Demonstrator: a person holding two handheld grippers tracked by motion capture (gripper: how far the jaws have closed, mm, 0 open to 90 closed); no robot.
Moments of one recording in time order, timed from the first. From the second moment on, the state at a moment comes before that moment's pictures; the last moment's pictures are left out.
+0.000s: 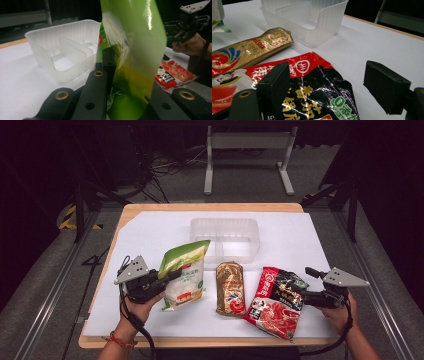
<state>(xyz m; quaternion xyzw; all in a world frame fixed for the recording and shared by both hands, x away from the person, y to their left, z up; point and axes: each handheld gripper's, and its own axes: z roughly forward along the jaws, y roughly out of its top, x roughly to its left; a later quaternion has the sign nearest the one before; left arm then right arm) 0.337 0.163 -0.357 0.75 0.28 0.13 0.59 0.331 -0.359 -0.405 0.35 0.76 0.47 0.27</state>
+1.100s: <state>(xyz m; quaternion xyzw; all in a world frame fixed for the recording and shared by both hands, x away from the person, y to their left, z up) 0.383 0.129 -0.310 0.69 0.31 0.18 0.63 0.331 -0.360 -0.406 0.35 0.77 0.47 0.27</state>
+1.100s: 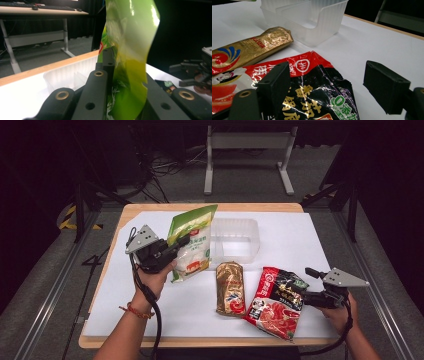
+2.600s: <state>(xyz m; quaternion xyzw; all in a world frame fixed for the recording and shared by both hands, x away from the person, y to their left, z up) 0.488 0.068 -0.321 0.64 0.43 0.23 0.59 0.330 -0.363 -0.408 0.35 0.77 0.47 0.27</state>
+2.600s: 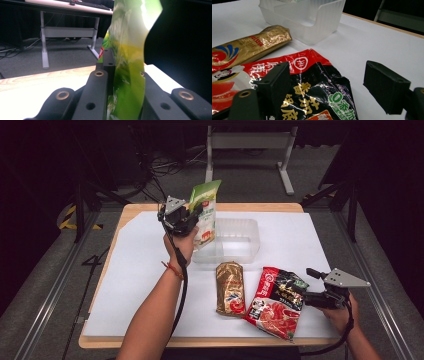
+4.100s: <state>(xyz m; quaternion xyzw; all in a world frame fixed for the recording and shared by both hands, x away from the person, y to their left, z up) 0.500 0.073 -0.362 0.68 0.40 0.21 0.58 0.329 -0.361 -0.409 0.35 0.77 0.46 0.27</state>
